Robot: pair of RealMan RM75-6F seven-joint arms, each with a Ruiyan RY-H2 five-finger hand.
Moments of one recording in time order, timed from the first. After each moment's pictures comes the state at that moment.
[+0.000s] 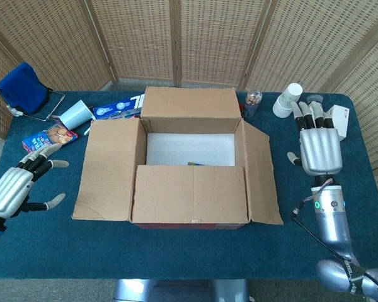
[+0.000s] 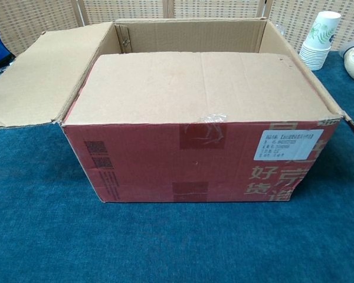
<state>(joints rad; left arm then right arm) -0.33 -0.84 -0.09 -1.82 1.61 1.27 -0.36 0.63 -1.12 0.27 -1.89 -0.98 1.43 -0.70</state>
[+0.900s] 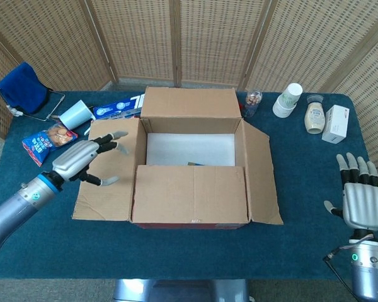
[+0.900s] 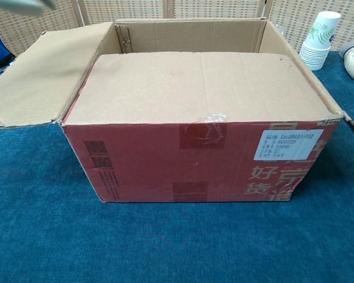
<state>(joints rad) -0.75 -0.87 -0.21 -1.79 1.52 0.79 -0.66 0.28 -1.14 0.07 -1.82 -1.17 1.59 -0.49</state>
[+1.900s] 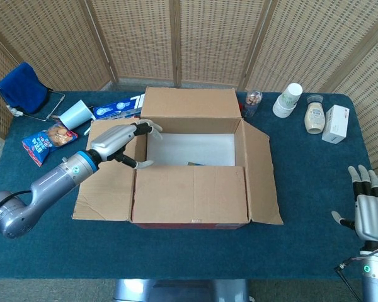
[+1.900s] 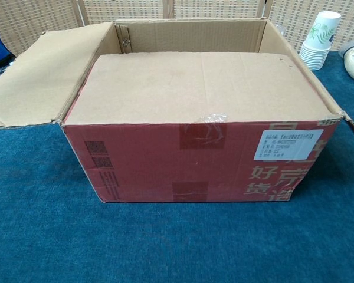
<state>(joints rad) -1.00 -0.95 -0.31 -1.75 1.17 0.52 -0.53 0.17 -1.15 0.09 -1.73 -1.23 1.55 -0.31</state>
